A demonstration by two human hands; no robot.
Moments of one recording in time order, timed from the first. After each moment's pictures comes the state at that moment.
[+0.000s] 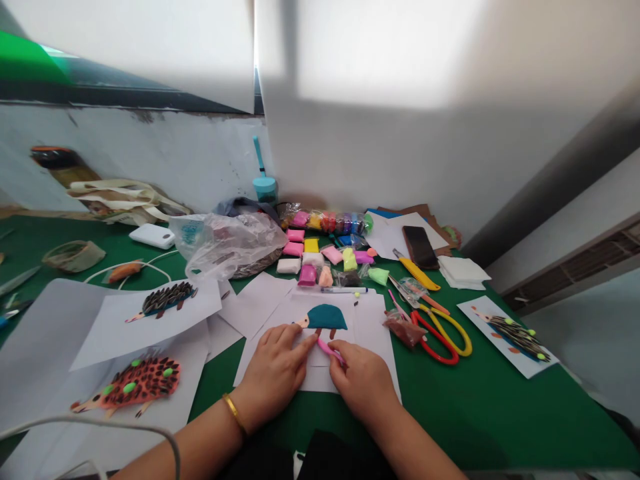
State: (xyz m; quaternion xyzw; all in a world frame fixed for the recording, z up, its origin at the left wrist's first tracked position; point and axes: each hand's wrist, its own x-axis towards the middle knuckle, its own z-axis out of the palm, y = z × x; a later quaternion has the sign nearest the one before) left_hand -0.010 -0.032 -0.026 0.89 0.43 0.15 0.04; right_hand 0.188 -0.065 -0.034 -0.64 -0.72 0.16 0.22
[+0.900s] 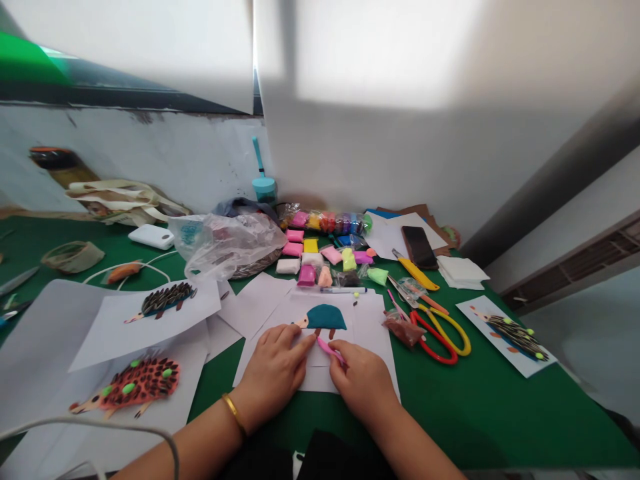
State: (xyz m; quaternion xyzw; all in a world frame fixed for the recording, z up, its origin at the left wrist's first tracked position) left_hand -0.010 -0.032 -0.024 0.89 0.43 0.15 0.04; right_hand 0.189 -0.066 -0.032 -0.64 -0.72 0.16 0.22
